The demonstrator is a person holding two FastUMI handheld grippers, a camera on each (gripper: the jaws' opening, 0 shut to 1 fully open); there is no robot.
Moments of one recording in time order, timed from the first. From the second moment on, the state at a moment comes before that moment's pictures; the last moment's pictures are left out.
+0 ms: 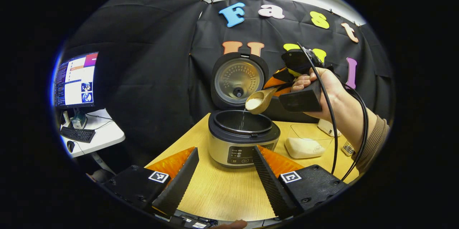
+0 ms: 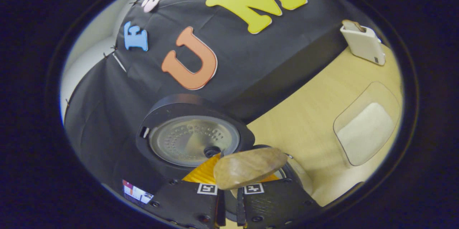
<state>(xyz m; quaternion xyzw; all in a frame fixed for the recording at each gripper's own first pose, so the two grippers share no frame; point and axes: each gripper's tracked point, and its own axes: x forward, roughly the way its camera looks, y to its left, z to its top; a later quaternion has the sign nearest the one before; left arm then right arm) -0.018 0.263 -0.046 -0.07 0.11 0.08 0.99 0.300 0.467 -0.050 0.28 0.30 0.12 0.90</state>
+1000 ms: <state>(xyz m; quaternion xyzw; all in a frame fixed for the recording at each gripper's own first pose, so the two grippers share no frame) -0.021 0.286 -0.046 -0.10 0.09 0.09 0.99 0.287 0.499 -0.036 -0.05 0.21 0.17 0.96</state>
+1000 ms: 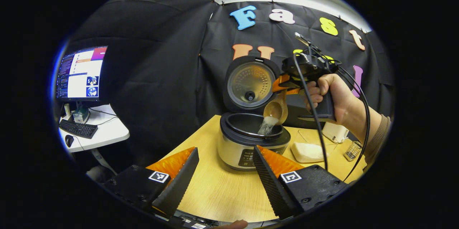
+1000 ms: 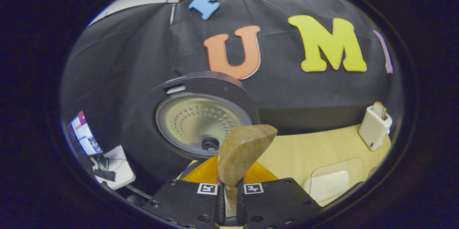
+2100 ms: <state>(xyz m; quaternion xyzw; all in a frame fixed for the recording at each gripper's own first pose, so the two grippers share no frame) -0.018 0.282 -0.046 -0.09 0.09 0.09 0.99 0.284 0.490 -0.015 -0.32 0.09 0.14 0.93</state>
